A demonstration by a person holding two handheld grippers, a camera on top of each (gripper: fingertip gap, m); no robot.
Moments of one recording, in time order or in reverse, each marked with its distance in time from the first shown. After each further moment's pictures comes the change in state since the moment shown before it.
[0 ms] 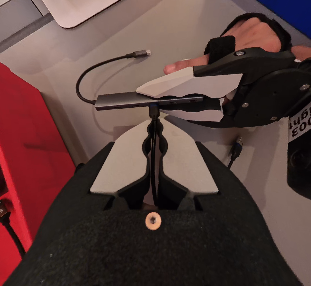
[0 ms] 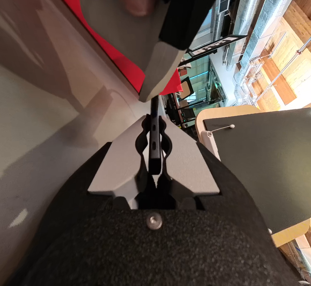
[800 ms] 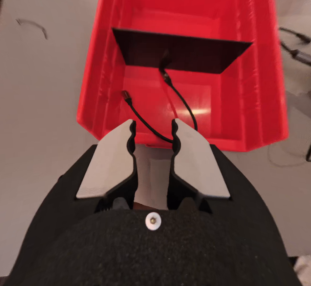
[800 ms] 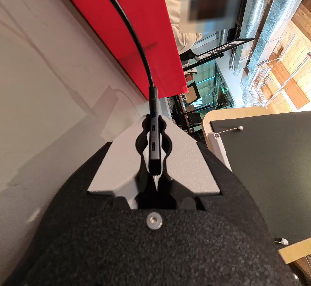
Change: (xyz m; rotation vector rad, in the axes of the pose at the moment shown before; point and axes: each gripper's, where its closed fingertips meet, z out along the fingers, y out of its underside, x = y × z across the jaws) left arm -0.183 0.136 -0.153 -0.067 -0.354 -0.531; right arm -0.005 0.004 0.001 0.040 -0.042 0.026
